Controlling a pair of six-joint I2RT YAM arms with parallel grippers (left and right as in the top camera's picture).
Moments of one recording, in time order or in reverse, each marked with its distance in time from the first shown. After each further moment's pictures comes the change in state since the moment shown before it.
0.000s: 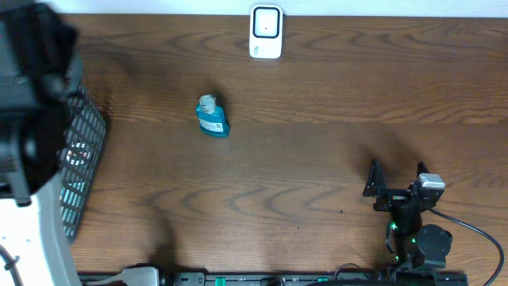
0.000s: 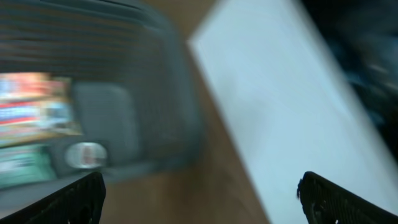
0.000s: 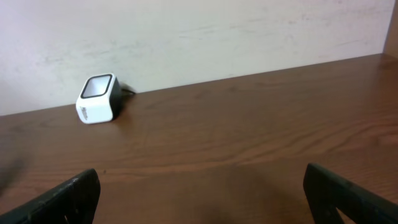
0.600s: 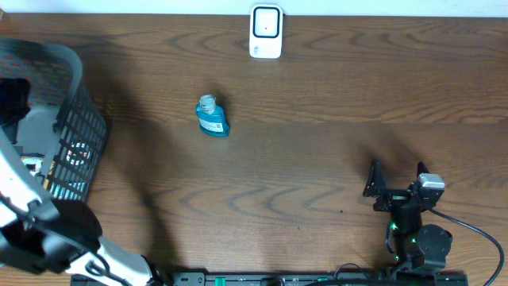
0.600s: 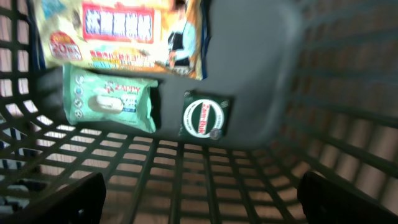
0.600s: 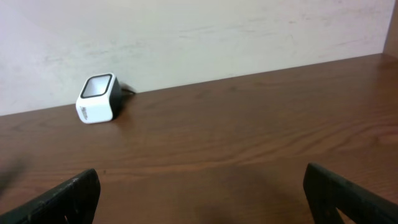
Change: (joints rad) left arm 0.510 0.440 -0.076 -0.211 0.377 0.039; right arm 0.000 0.000 0.000 0.000 0.000 0.000
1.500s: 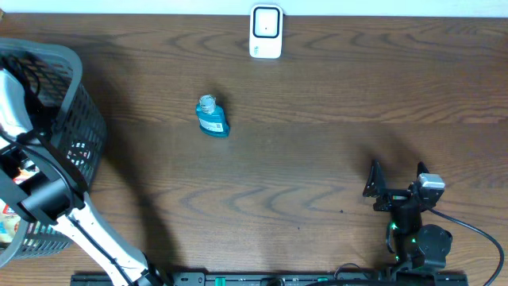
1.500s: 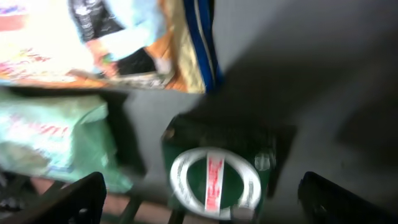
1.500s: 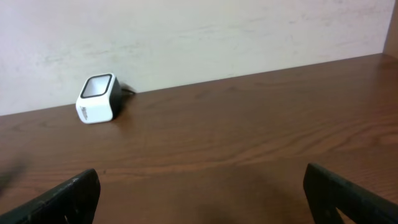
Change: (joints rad) left arm 0.000 0.362 -0.123 0.126 0.028 0.120; right arm 0.000 0.000 0.000 0.000 0.000 0.000
